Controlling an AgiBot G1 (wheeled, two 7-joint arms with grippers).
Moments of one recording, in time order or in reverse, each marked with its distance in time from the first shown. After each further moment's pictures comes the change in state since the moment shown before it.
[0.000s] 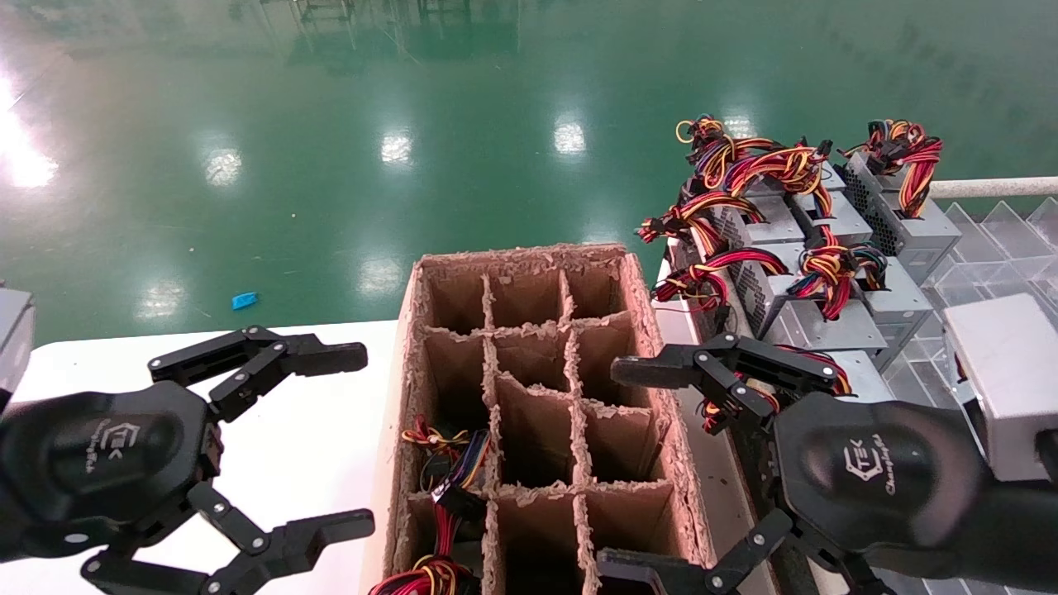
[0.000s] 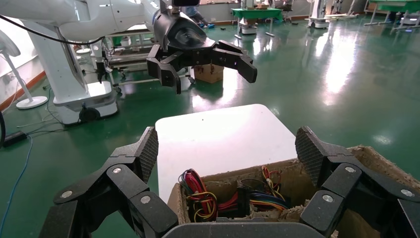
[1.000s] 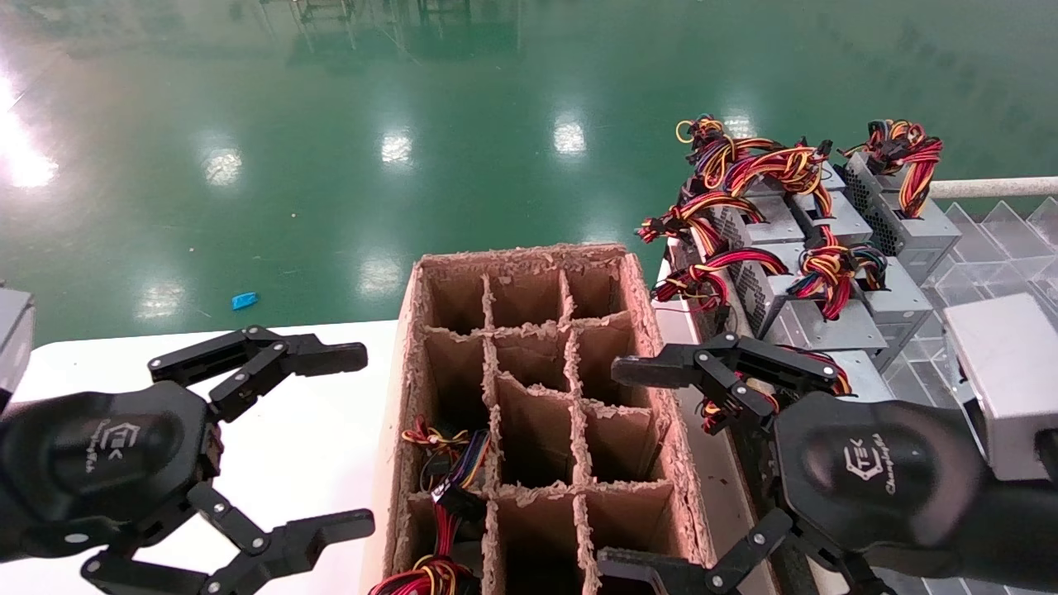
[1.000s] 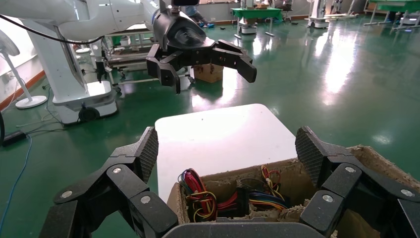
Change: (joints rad) left arm 0.000 0.000 0.000 0.000 0.000 0.000 0.000; right arm 0.001 0.001 -0.001 0.000 -0.001 0.001 -0.001
